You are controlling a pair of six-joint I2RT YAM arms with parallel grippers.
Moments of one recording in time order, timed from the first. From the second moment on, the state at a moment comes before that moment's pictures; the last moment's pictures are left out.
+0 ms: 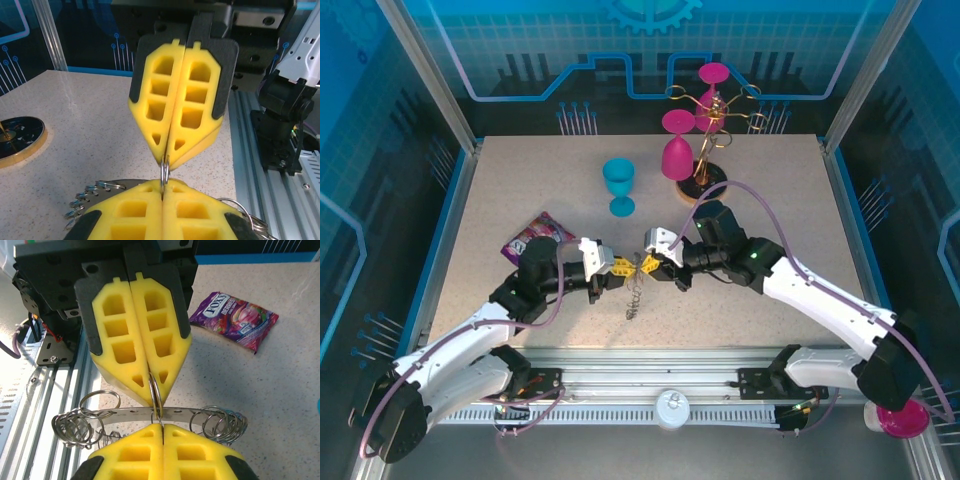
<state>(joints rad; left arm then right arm) -0.54 0.92 0.48 0.24 0.73 0.15 0.73 1.22 0.98 -0.40 -0.60 -0.44</state>
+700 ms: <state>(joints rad) -0.54 0.92 0.47 0.31 0.73 0.12 0.74 1.14 0.90 -0.27 -0.57 -0.36</state>
